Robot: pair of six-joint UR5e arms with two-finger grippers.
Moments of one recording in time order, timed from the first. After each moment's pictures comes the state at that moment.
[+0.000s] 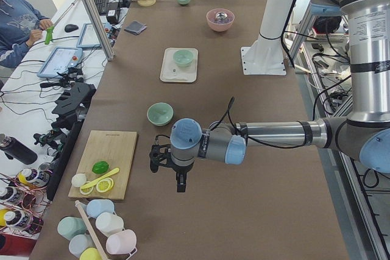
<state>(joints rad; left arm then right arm) -1.58 -1.40 -1.69 -1.80 -2.35 -0.19 1.51 -1.45 1.46 -1.53 2.34 -0.01</state>
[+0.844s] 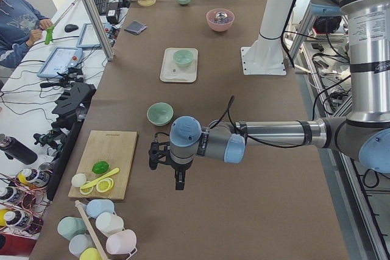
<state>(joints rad) -1.58 -1.40 -1.70 -1.82 -2.36 -0.20 1.51 -1.45 1.46 -1.53 2.34 -0.01</state>
